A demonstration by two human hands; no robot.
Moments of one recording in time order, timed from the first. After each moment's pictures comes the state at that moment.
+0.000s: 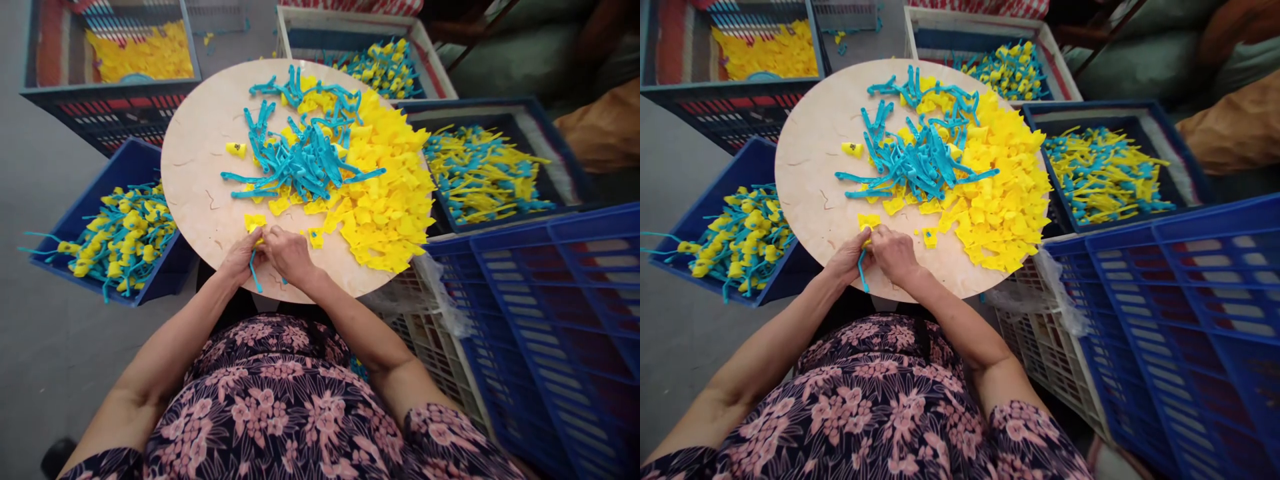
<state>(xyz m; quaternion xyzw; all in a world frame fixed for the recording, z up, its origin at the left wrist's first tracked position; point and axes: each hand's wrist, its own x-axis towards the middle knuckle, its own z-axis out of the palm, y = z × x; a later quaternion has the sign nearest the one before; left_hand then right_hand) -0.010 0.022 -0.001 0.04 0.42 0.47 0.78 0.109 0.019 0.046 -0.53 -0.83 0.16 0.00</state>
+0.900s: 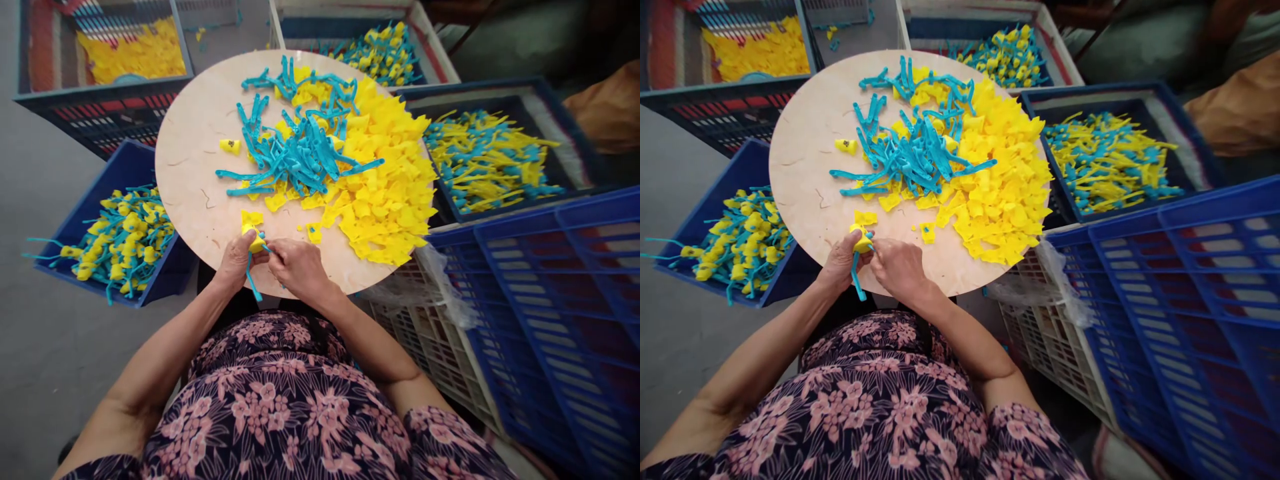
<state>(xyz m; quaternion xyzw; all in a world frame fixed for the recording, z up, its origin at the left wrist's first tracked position) -0.015 0.002 0.010 0.19 0.47 0.48 0.71 0.128 -0.009 0.060 -0.57 -0.75 0.30 0.15</state>
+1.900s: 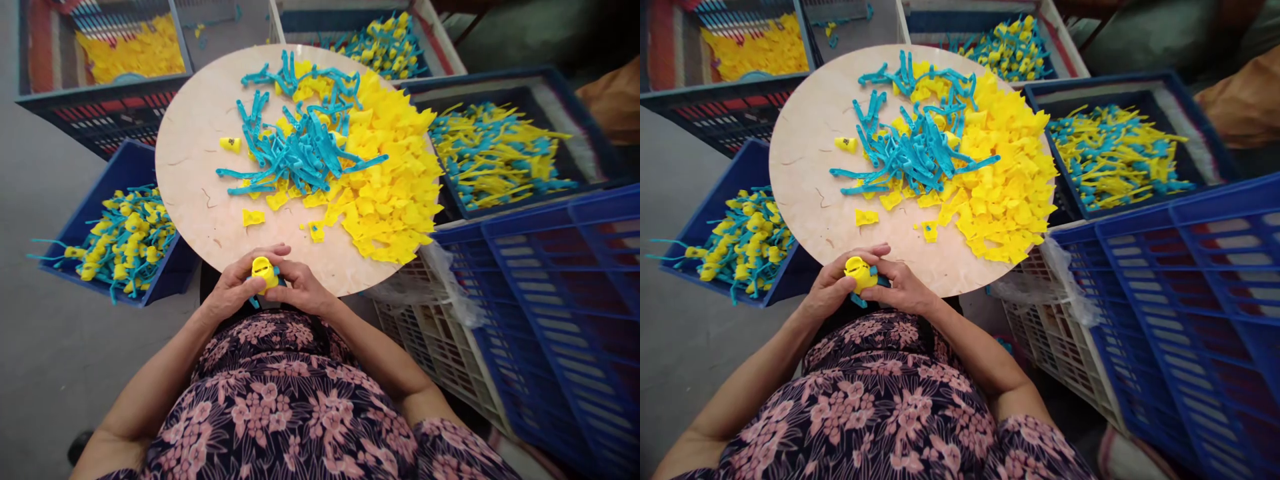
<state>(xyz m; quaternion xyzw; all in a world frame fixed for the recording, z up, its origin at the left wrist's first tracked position) -0.037 -0.041 0.052 0.46 0.35 0.43 0.70 0.139 -0.037 0.027 -0.33 -0.62 0.62 0.34</state>
